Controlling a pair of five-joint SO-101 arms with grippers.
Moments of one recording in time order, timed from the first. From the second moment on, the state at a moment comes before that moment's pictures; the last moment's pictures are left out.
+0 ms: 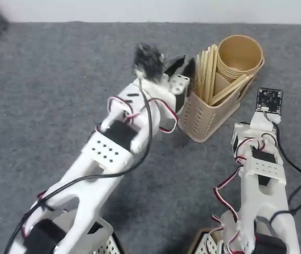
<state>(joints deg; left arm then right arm) 28.7 -23.1 32.0 19.6 12.7 10.2 -28.7 65.8 16.5 4.6</state>
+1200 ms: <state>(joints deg) 28.7 -10.4 15.2 52.4 42.4 10.3 -28.7 65.8 16.5 4.6</state>
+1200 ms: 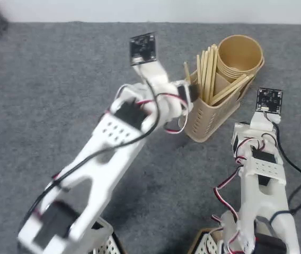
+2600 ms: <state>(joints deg) 10.3 16.8 -32.2 90.5 -3.1 10.3 -28.7 65.8 16.5 4.6</state>
